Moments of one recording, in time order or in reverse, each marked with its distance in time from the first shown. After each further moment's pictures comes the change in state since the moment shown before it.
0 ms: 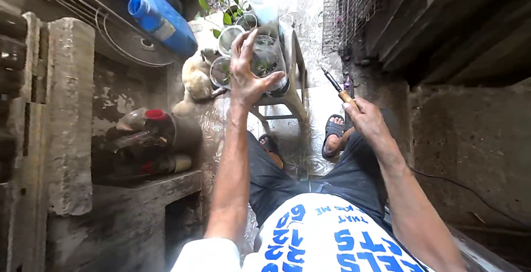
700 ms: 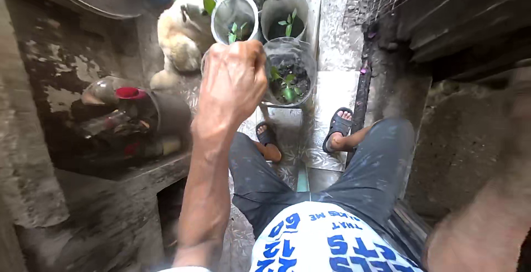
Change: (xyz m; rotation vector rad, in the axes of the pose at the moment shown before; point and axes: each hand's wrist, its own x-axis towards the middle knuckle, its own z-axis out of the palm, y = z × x) left_hand 0.051 0.001 -0.048 0.439 -0.443 -0.271; right_hand 0.060 -0.001 -0.107 -0.179 0.401 -0.102
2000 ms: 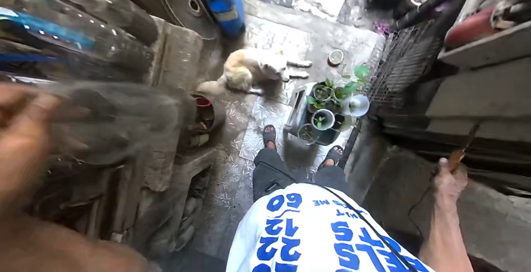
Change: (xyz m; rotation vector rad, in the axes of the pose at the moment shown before) left_hand -0.157 -0.355 -0.495 -0.413 0.232 -0.600; right_hand 0.049 -0.290 -0.056 -0.097 -0.028 0.423
